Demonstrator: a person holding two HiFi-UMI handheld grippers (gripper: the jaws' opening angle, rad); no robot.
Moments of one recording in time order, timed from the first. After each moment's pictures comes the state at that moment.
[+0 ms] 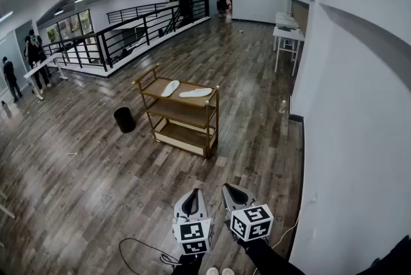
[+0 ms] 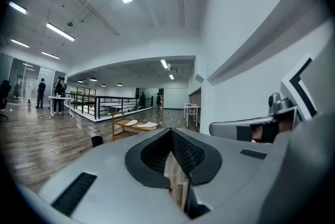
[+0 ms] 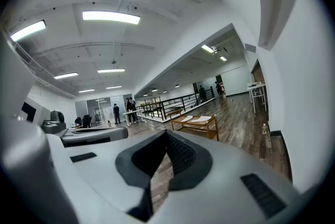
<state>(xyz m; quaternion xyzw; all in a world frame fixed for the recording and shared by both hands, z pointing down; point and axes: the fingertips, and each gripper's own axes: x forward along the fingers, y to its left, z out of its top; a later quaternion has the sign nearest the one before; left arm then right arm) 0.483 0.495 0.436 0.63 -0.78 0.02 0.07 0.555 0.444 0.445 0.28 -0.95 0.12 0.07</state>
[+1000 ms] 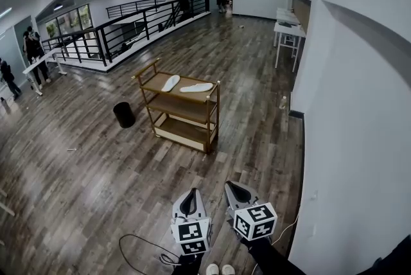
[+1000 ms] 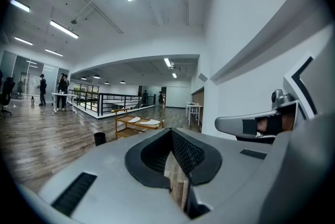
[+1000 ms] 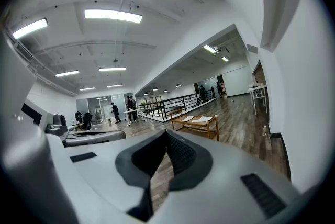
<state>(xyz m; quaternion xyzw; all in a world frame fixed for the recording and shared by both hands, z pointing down) 0.471 0.504 0.448 0.62 -0.78 0.02 0.08 0.553 0.448 0.441 0.28 -0.95 0.11 0.07</state>
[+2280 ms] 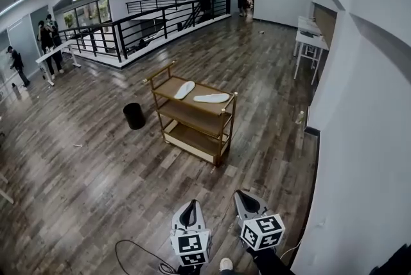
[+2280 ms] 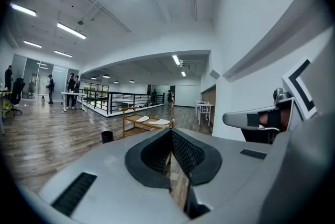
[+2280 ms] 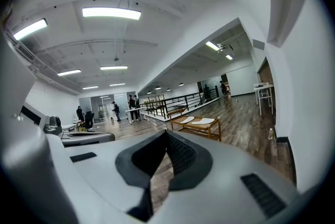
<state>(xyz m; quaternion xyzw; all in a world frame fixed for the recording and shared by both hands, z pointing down) 0.413 0.432 0.464 0.58 -0.81 0.02 0.10 0.510 0.347 0.452 0.26 -0.96 0.10 0.08</state>
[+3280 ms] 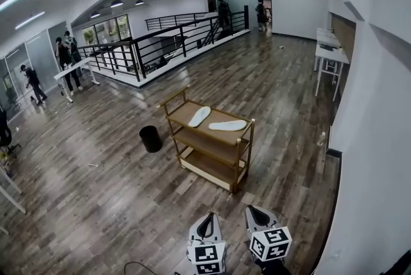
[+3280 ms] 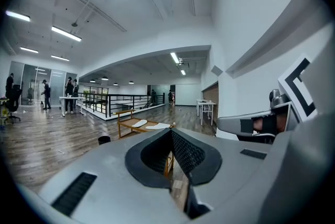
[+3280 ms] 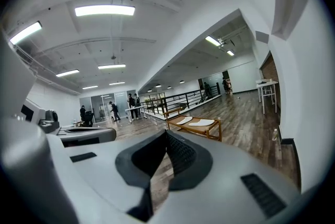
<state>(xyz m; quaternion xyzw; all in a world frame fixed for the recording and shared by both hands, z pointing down) 0.381 0.299 0.456 0.57 -0.82 0.04 0.09 0.463 0.219 0.456 0.25 -0.96 0.11 0.10</state>
